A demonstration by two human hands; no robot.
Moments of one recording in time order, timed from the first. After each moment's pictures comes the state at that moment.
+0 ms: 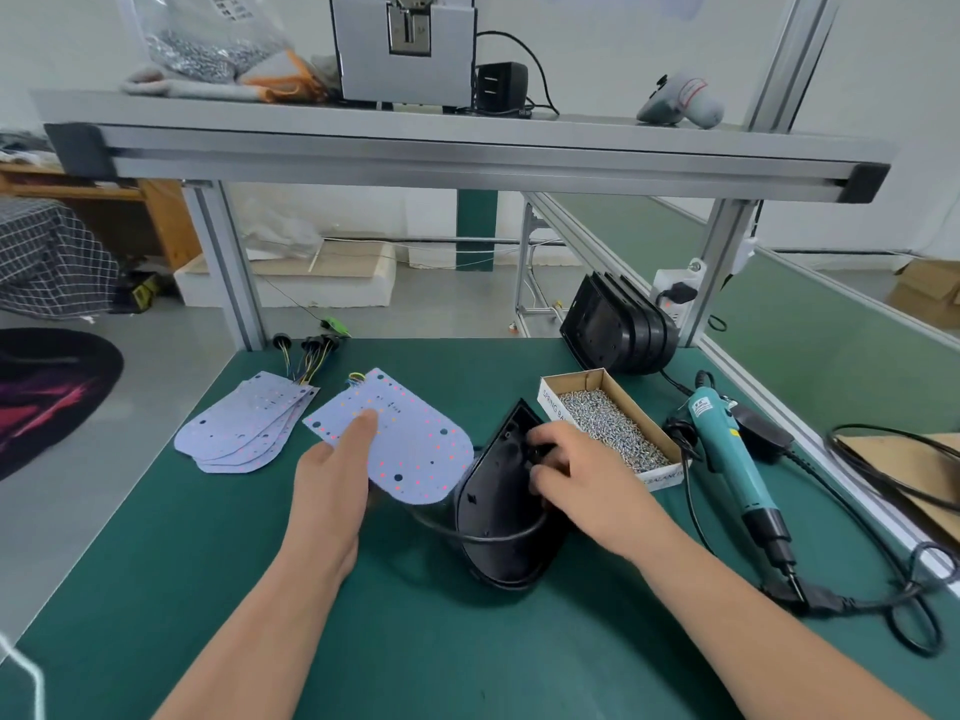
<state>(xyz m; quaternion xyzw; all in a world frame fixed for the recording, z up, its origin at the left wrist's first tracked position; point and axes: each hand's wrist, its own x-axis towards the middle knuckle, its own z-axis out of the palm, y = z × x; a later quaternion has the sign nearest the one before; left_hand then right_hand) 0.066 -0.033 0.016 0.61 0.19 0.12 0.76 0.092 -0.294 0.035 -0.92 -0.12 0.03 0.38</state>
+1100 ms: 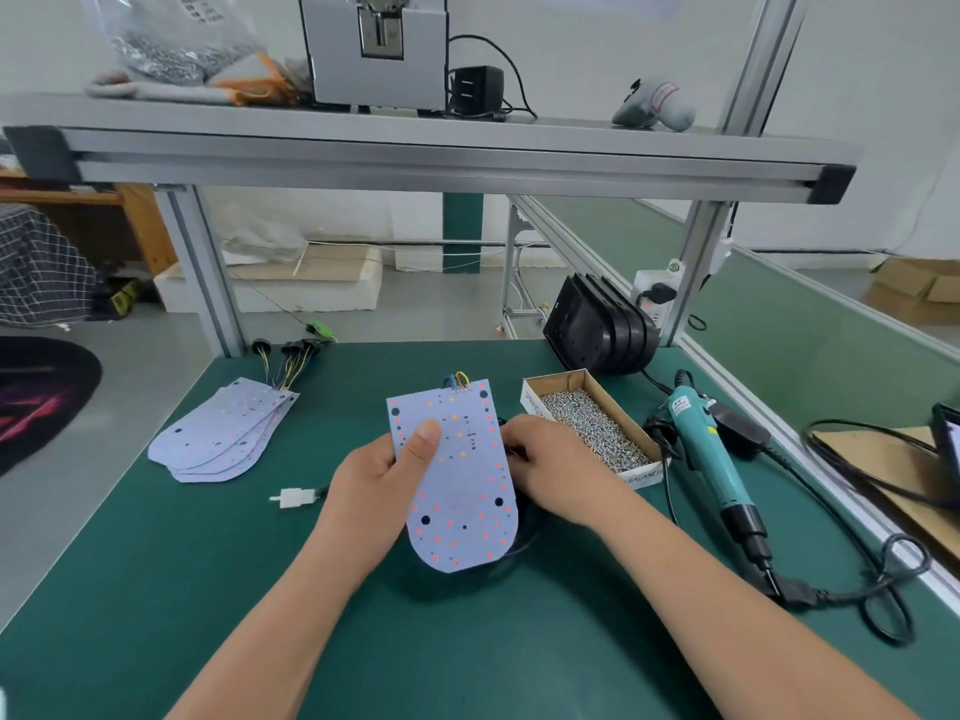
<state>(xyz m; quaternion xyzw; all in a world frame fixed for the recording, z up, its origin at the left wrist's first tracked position) 0.052 -0.069 0.031 0.77 0.03 0.05 0.64 0.120 -0.282 0.040 -0.92 -0.23 0.01 0.31</state>
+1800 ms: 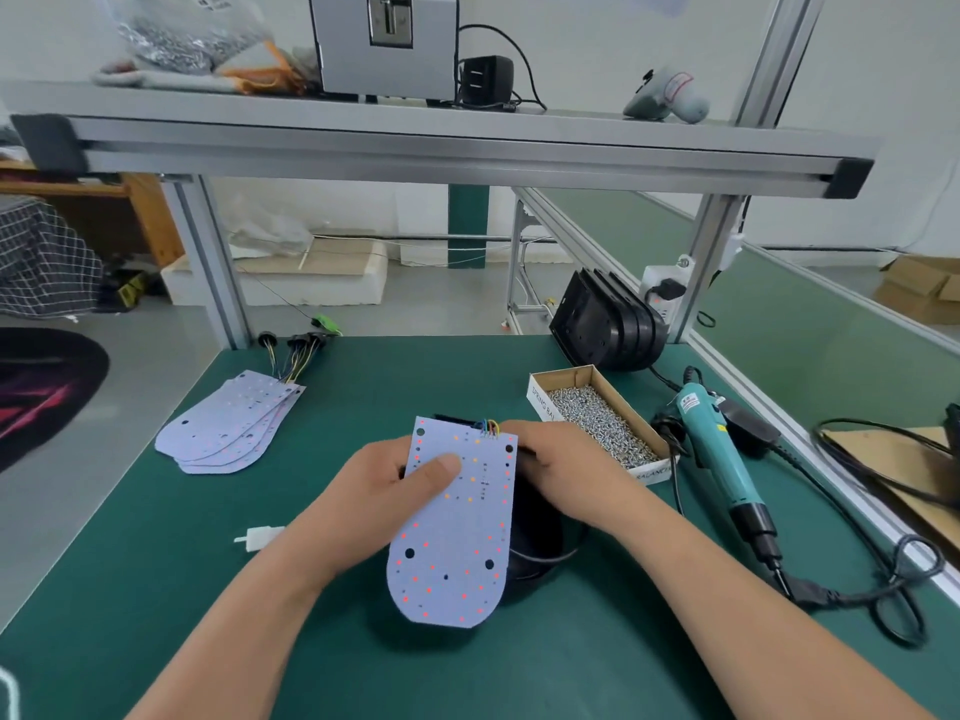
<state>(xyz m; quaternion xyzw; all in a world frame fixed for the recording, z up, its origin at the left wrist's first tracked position) 0.050 -0.046 0.036 0.80 -0.11 -0.06 0.59 0.121 -0.292 0.032 -0.91 -0.28 0.00 0.30</state>
